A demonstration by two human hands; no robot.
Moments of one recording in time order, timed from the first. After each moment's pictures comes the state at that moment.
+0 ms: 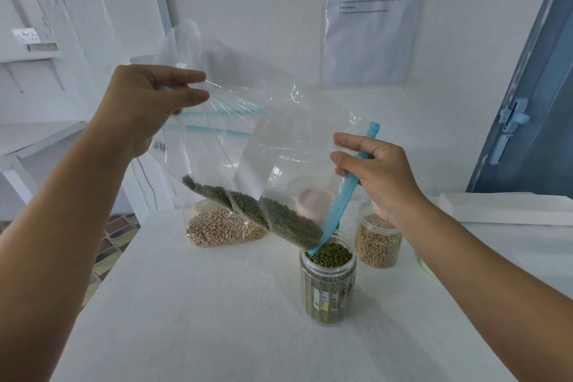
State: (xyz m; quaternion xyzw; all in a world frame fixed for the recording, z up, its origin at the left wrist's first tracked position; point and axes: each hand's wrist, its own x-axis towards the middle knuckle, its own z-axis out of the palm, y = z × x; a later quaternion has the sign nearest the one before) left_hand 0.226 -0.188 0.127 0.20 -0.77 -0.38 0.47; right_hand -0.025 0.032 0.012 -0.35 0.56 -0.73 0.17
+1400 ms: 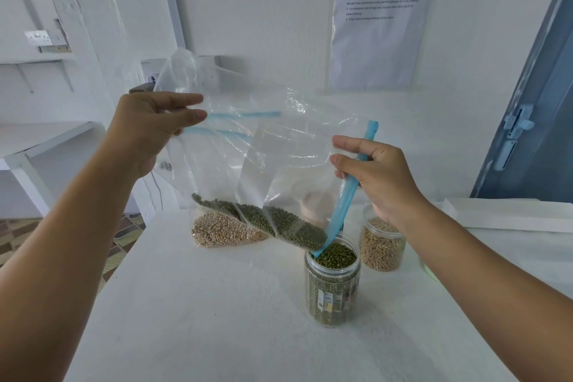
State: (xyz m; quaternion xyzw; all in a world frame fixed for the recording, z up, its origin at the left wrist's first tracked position) left_hand 0.237 -0.201 0.100 0.23 -0.74 -0.40 0.48; right_hand -0.016 0.032 0.019 -0.37 0.59 -0.70 0.16
